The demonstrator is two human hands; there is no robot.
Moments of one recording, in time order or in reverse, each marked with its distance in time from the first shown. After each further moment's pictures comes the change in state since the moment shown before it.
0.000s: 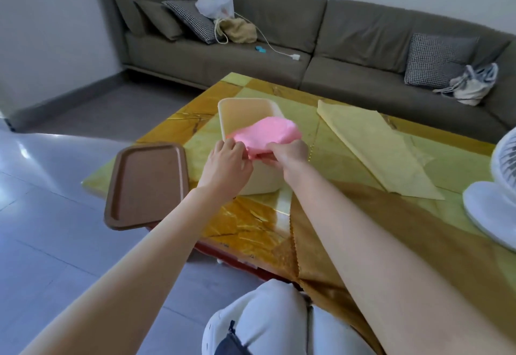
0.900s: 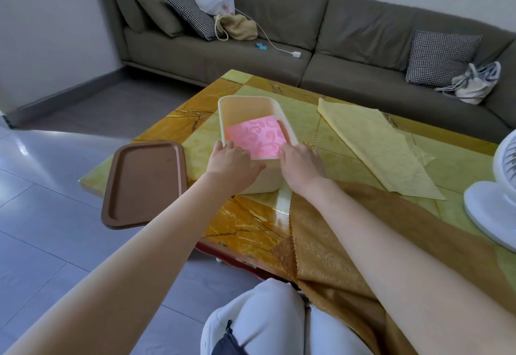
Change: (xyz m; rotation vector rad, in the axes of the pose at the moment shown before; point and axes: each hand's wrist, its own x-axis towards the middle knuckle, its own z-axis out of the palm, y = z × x) left_hand 0.018 0.007 0.003 0.416 -0.250 0.082; right_hand 0.002 0.020 -0.045 -1.366 -0.004 -0.809
